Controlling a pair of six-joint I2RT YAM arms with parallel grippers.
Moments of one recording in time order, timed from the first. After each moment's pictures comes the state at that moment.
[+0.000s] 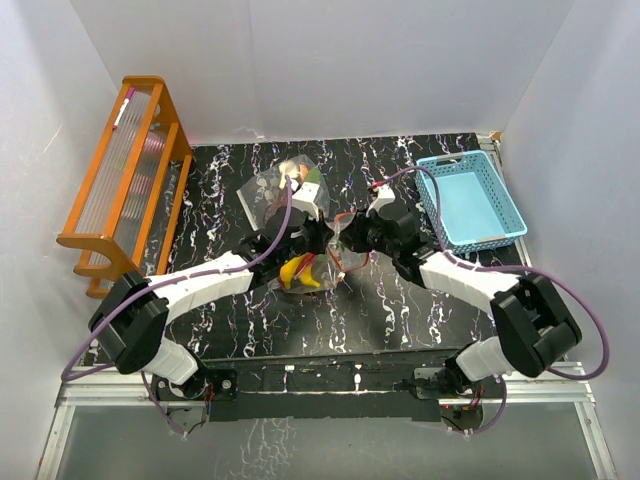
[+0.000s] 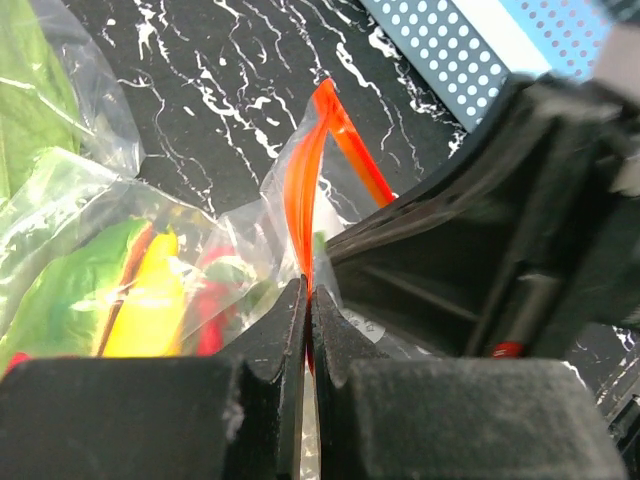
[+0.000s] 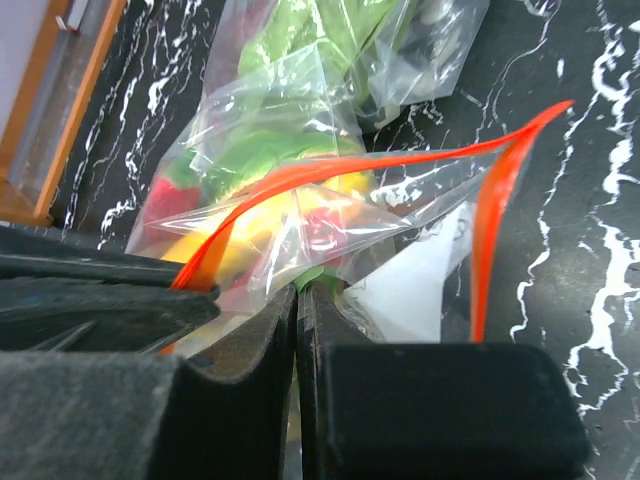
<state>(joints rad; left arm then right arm) -0.81 1.48 0.90 0.20 -0.10 -0.40 0.56 1.44 0.74 0.29 -0.16 0.54</state>
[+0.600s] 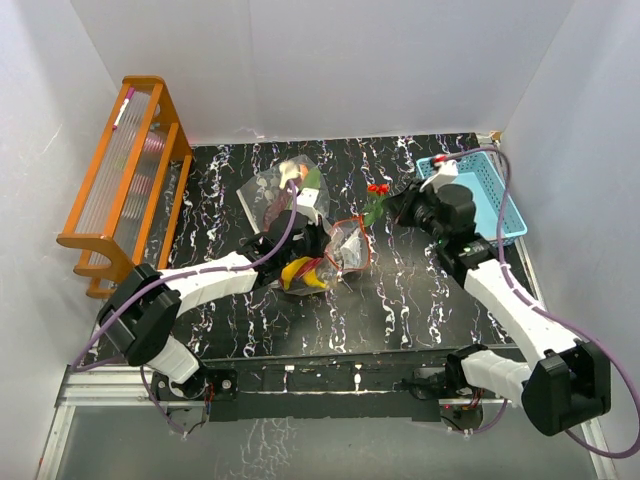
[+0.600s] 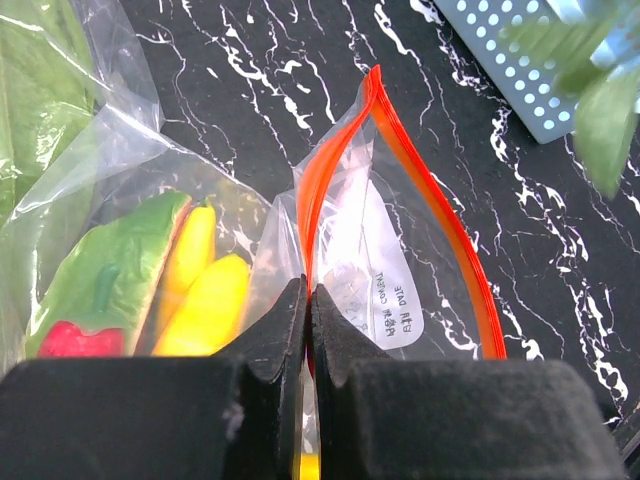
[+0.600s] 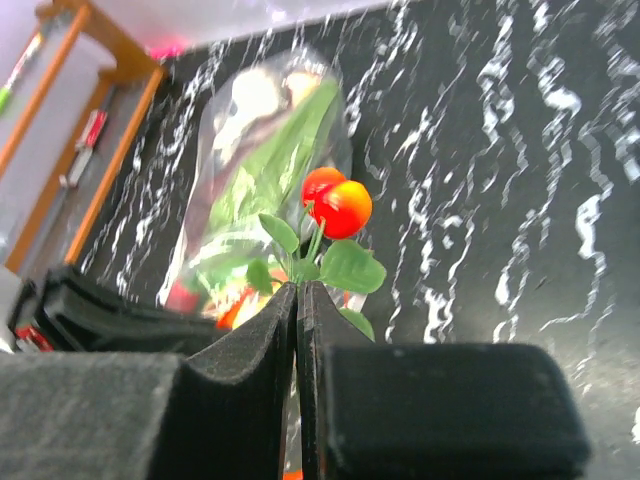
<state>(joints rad) -0.79 1.53 0.86 0.23 -0.11 -0.41 0.34 1.10 0.78 0.06 -0.14 0.46</state>
